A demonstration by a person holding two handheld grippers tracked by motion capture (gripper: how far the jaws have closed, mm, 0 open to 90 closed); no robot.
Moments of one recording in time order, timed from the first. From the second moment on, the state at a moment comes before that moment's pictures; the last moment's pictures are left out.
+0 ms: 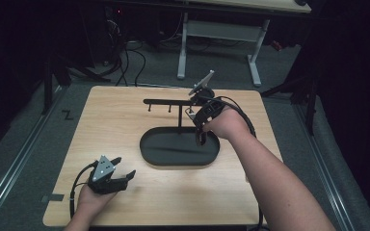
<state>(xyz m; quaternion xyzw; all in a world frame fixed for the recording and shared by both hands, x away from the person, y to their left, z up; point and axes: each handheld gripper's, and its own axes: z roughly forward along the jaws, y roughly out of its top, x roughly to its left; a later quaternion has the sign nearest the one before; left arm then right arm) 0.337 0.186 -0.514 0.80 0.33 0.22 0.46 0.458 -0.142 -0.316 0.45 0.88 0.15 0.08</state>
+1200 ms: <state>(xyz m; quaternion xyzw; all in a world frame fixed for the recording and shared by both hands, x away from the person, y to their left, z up) 0.338 0.185 -0.515 0.80 0.33 0.21 0.46 0.476 -0.143 -0.342 0.47 0.86 0.15 0.08</state>
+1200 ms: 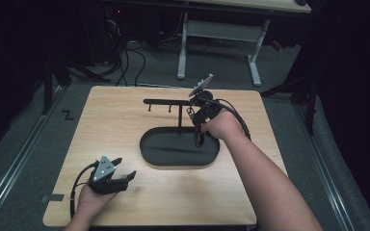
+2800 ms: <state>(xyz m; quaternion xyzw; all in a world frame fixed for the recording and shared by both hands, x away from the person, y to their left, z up) 0.338 0.177 -0.519 0.81 0.33 0.20 0.44 0.398 -0.203 -0.383 0.50 0.84 0.19 0.09</state>
